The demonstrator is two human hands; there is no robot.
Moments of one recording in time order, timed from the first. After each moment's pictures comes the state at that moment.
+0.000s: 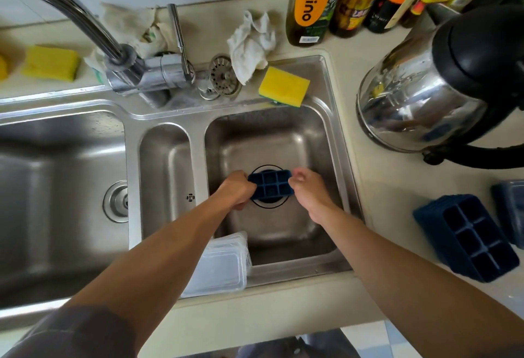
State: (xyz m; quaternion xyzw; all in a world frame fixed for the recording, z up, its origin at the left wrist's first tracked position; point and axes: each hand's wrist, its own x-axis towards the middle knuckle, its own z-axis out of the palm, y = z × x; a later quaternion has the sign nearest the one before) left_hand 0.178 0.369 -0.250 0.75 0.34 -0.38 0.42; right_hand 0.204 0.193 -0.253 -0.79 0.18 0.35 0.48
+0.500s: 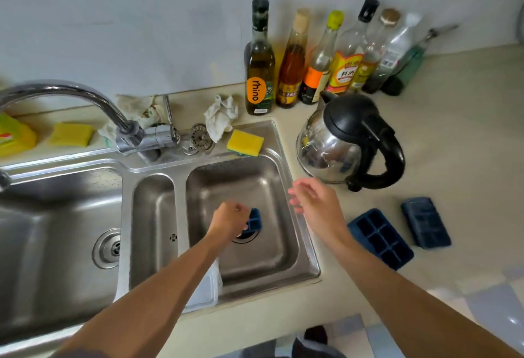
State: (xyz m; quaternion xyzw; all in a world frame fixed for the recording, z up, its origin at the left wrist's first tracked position) left_hand 0.166 0.314 -0.168 0.77 0.32 -0.25 0.49; right_hand 0.191 0.111 -0.088 -0.79 0.05 0.17 0.58
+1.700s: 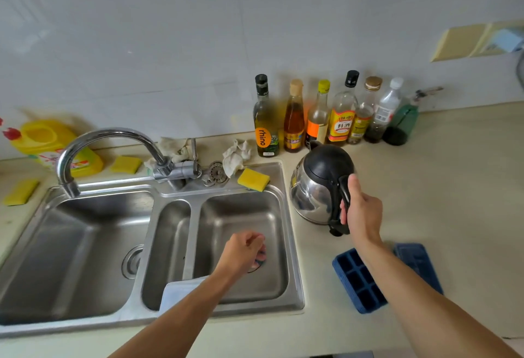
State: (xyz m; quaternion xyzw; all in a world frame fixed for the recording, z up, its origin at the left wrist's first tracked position) left_hand 0.130 0.235 -0.071 0.74 0.31 -0.12 0.58; right_hand 0.253 0.019 -0.040 -0.72 0.16 0.05 0.67
